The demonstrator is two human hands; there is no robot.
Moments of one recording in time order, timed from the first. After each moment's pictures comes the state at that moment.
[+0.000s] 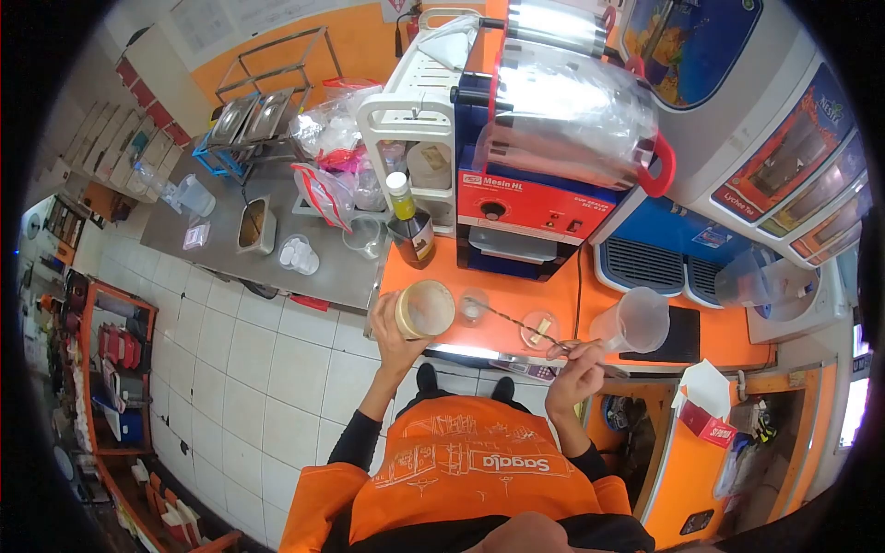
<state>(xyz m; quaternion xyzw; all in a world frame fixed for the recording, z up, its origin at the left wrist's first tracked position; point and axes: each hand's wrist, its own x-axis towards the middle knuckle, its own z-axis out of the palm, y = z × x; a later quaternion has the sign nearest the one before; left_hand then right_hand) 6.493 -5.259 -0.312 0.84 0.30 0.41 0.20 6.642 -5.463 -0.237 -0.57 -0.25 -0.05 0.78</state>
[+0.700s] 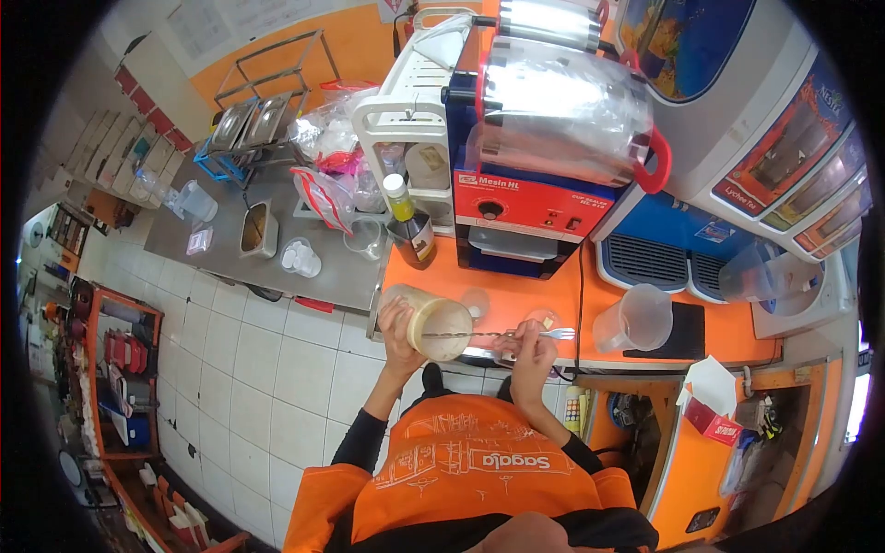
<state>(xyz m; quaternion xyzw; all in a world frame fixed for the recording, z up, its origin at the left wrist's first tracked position) 6.498 -5.257 -0.314 0.85 0.12 0.50 0.13 6.618 -5.419 -0.246 -0.55 -0.10 0.22 0.80</state>
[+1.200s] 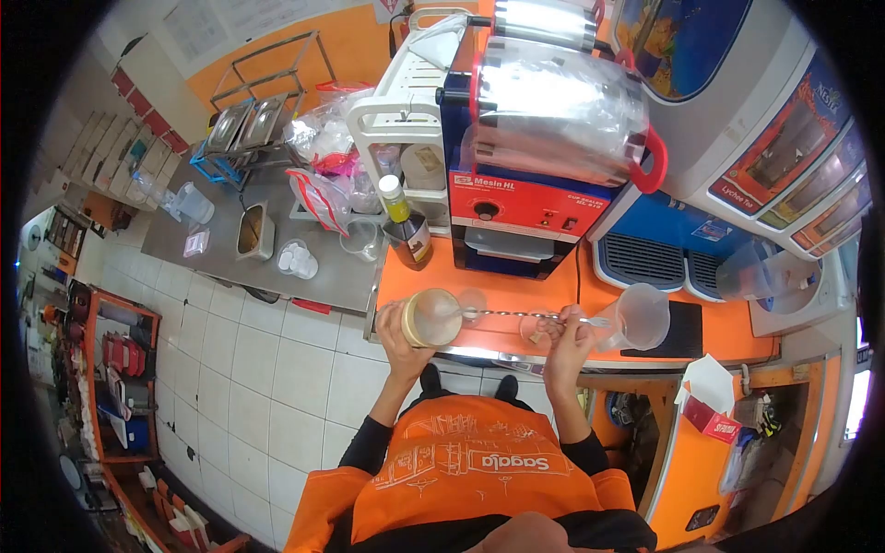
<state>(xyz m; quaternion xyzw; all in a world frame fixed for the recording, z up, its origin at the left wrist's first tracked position) 6.500 -5.274 -0.319 0.83 0.26 0.46 0.19 6.667 -5.439 -0.240 -0.54 -0.04 0.16 0.82</state>
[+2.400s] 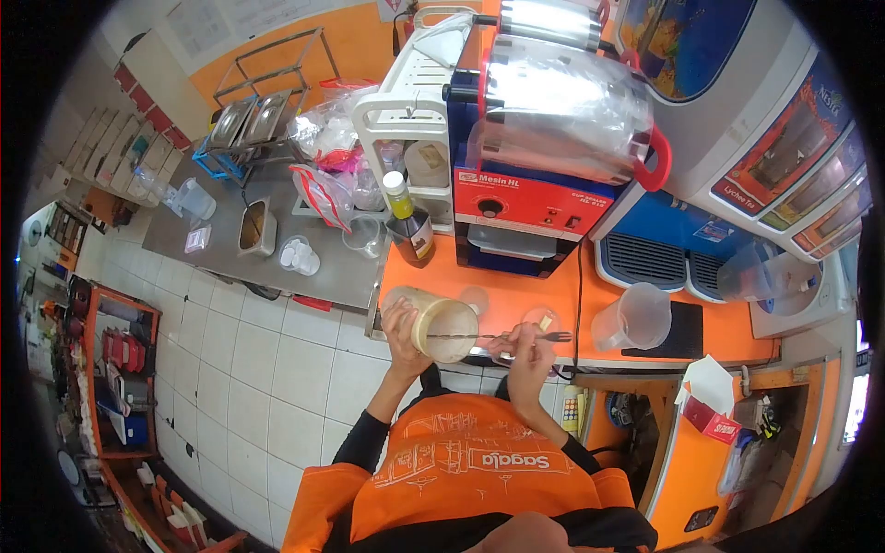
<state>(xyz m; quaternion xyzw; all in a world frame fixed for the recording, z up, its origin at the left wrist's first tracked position) 6.504 -5.269 -0.311 0.83 0.14 0.52 0.15 6.611 -5.421 -0.245 -0.56 -0.19 0.19 0.79</state>
